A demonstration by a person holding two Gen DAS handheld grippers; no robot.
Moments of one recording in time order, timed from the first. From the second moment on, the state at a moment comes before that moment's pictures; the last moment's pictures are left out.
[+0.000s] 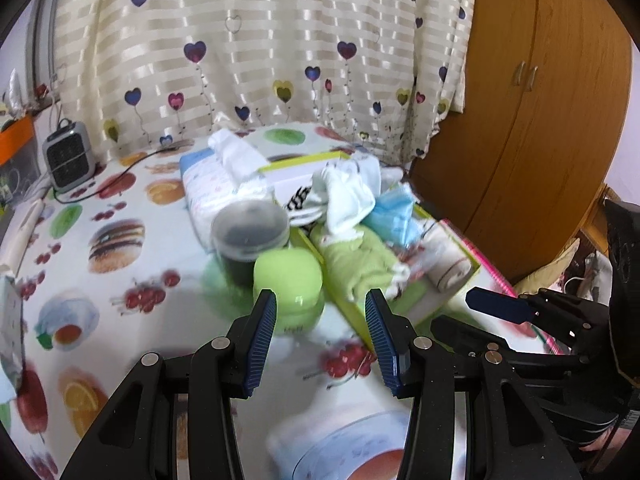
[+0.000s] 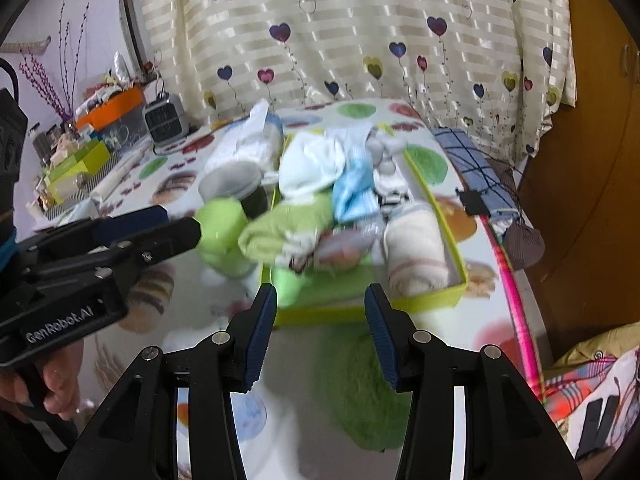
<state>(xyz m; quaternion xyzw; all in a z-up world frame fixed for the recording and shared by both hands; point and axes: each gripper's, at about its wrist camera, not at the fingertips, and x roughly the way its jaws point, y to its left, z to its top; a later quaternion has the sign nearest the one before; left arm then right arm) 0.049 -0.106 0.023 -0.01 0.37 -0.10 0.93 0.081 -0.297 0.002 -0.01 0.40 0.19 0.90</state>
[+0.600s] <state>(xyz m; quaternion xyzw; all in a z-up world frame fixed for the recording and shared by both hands) 0.041 -0.106 0.004 -0.01 0.39 -0.10 0.91 0.090 -0.293 -0.042 -0.02 0.44 0.17 0.88</state>
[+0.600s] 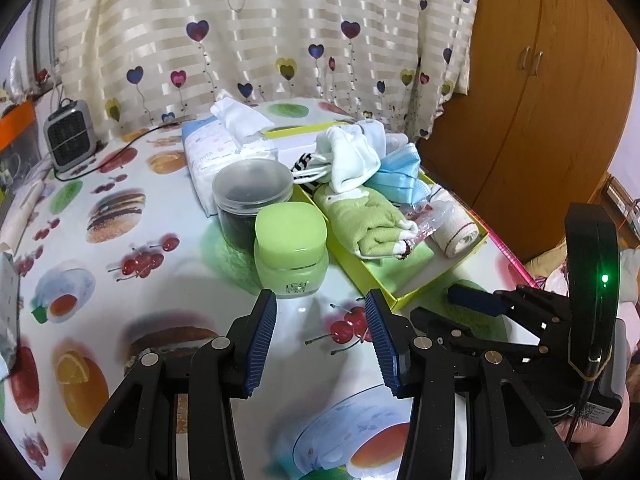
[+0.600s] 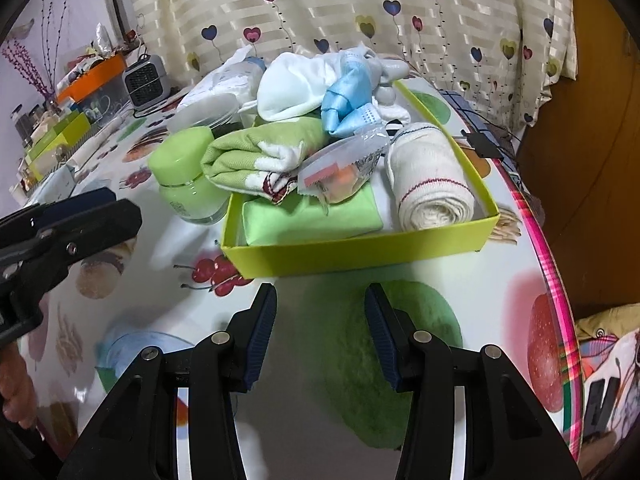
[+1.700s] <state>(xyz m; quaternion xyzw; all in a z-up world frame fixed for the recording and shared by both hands) 0.053 -0.110 -0.006 0.01 0.41 -0.11 0.91 0.093 -0.275 -0.047 -0.06 0.43 0.15 0.89</state>
